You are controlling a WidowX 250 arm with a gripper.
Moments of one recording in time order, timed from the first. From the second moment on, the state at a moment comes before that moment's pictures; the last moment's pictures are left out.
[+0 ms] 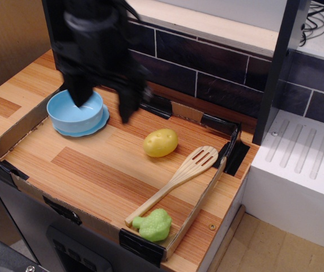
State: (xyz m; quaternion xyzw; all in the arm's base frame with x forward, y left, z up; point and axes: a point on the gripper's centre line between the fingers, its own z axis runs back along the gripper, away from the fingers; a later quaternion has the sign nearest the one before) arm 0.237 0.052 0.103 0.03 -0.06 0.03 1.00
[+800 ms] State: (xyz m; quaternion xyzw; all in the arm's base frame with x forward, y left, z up) arm 0.268 0.109 0.048 0.08 -0.06 -0.08 0.99
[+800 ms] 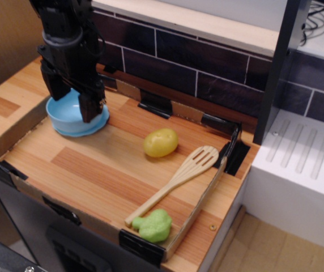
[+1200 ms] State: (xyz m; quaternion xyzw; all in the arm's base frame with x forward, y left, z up) arm 0.271 0.107 0.029 0.08 -0.04 -0.08 0.99
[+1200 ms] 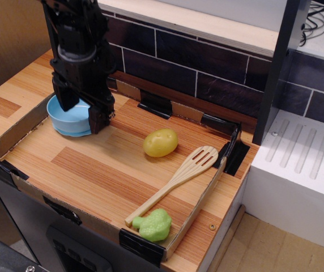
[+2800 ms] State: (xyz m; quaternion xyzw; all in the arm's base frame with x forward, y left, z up) arm 0.232 0.058 0.073 0.03 -0.04 -0.05 1.00
